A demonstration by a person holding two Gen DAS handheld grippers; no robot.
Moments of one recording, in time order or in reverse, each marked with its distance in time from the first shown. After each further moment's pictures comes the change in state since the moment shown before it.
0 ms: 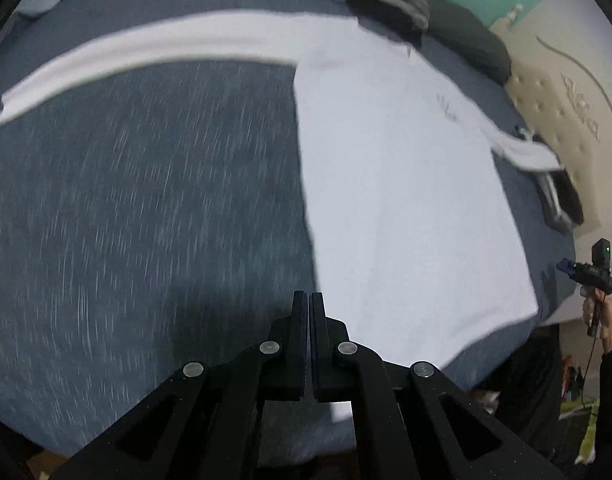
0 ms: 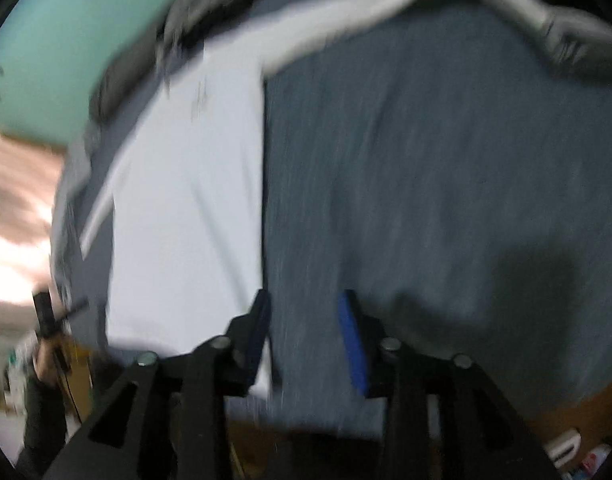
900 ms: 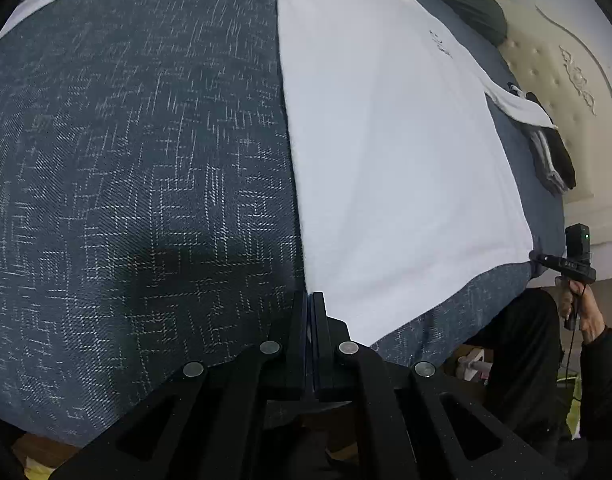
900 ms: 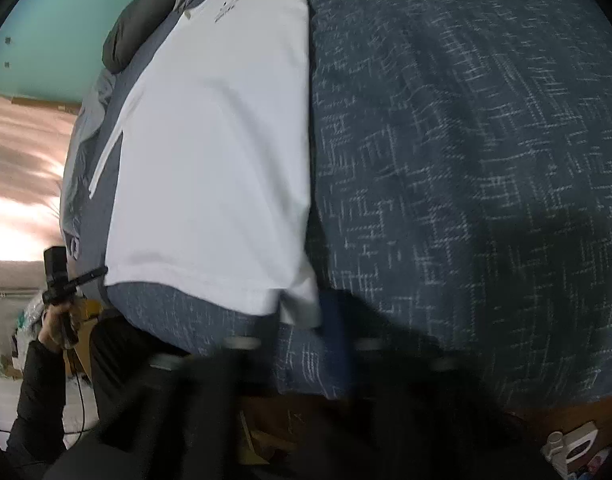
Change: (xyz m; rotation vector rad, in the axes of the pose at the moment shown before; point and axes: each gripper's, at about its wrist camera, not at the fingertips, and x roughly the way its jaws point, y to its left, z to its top) left arm 0.037 0.017 -0.070 0.001 0.188 -0.069; right arm 0.082 0.035 -0.094 -0.085 0.255 0.069
